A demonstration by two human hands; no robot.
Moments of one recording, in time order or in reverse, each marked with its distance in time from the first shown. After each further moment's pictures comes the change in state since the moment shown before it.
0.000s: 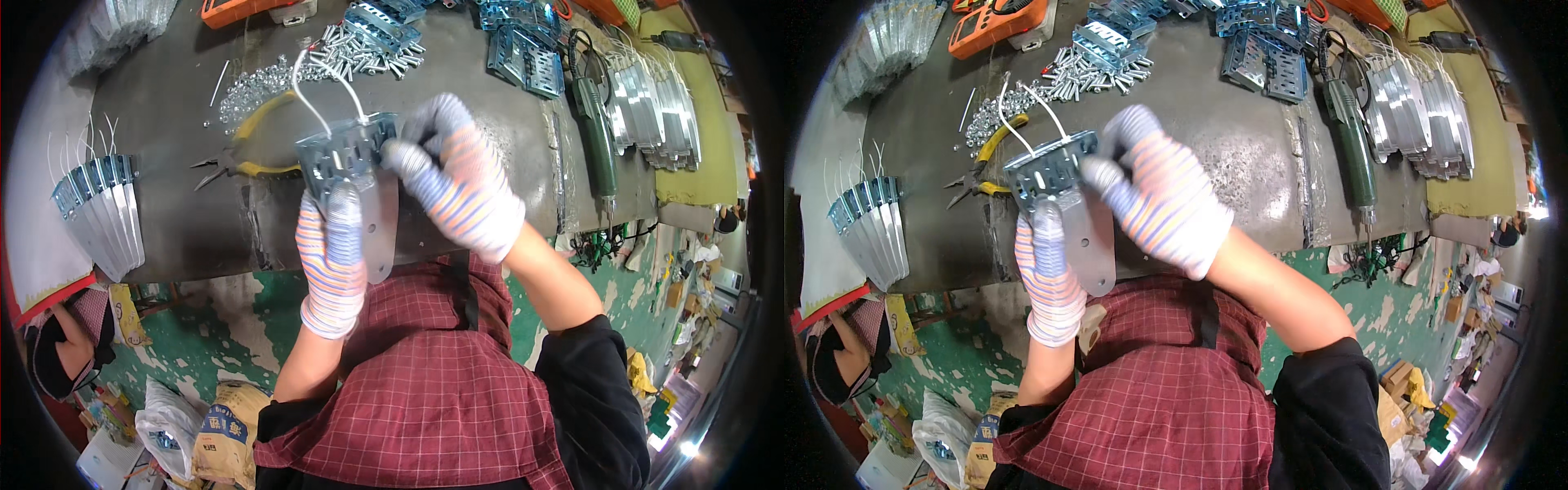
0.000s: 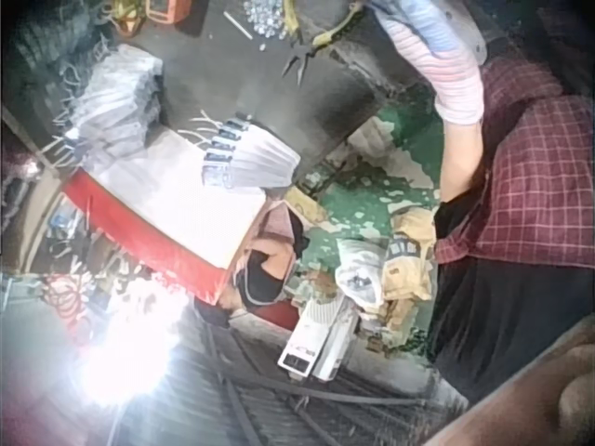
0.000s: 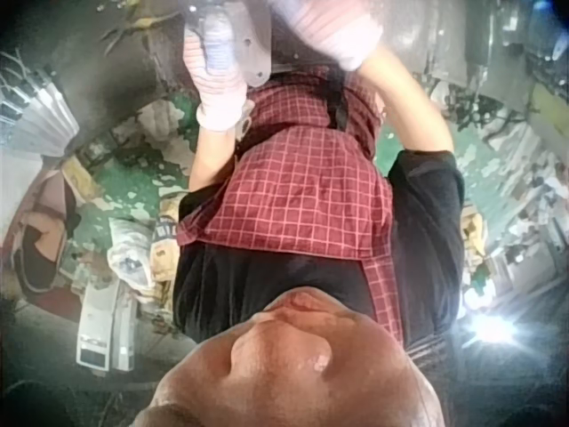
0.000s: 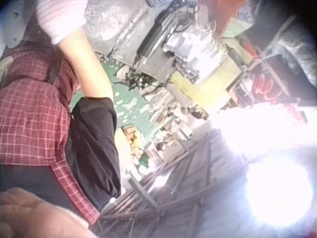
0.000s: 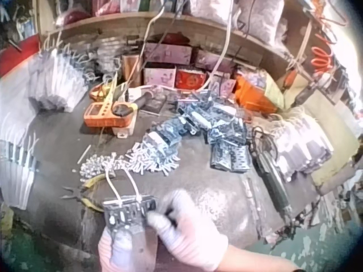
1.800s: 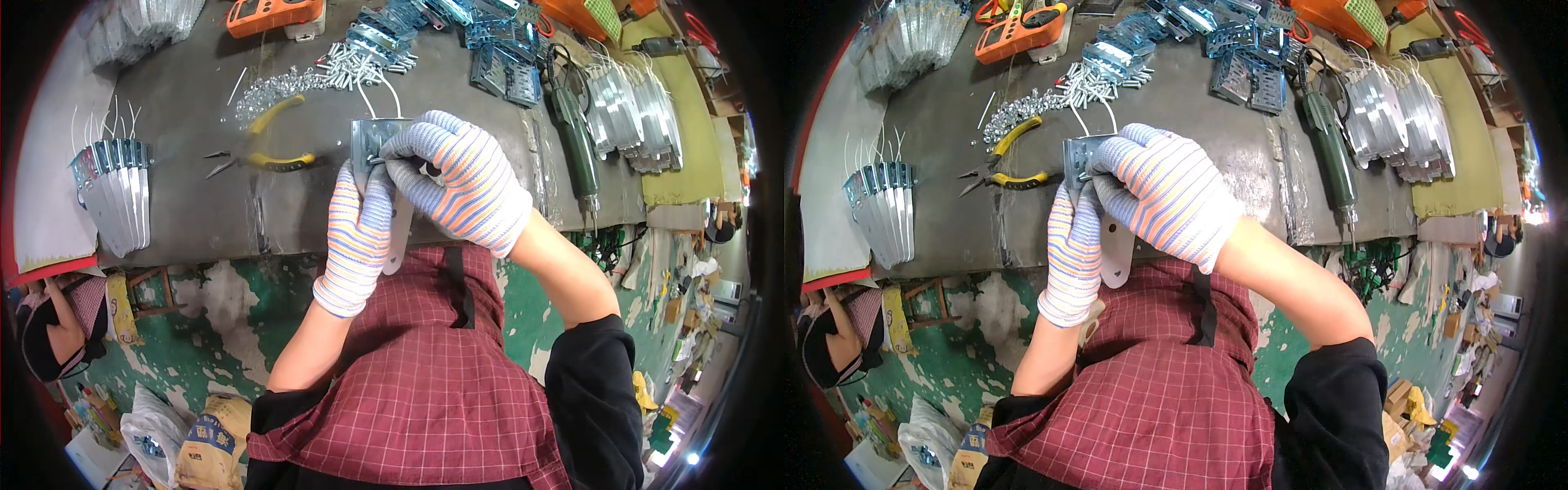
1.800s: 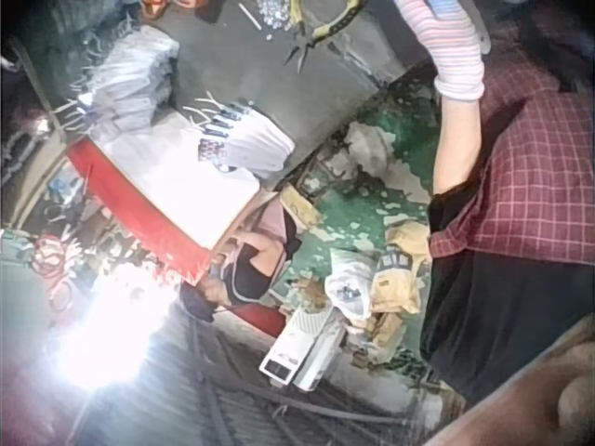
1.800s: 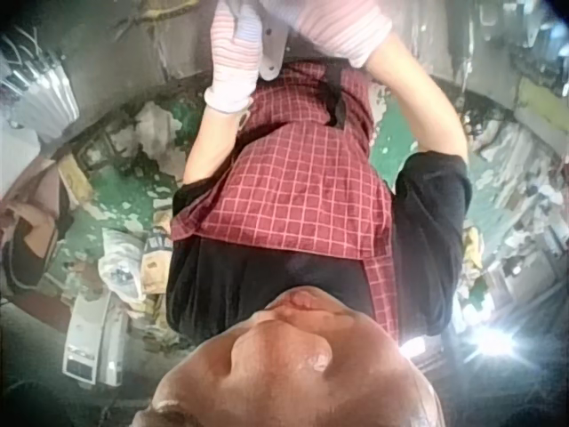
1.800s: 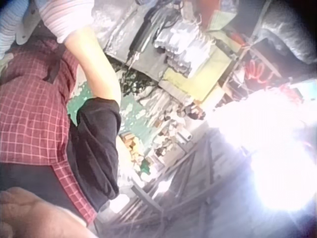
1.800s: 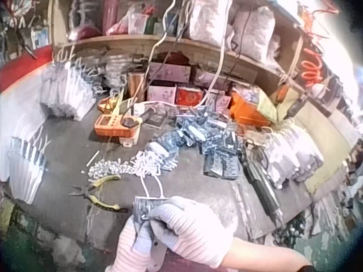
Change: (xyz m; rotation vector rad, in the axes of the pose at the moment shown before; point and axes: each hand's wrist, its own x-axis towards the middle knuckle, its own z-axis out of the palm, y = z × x) left_hand -0.001 -0.002 0.026 0.129 -0.107 0.081; right_hand -0.013 -0.028 -0.028 -0.440 -0.101 -0.541
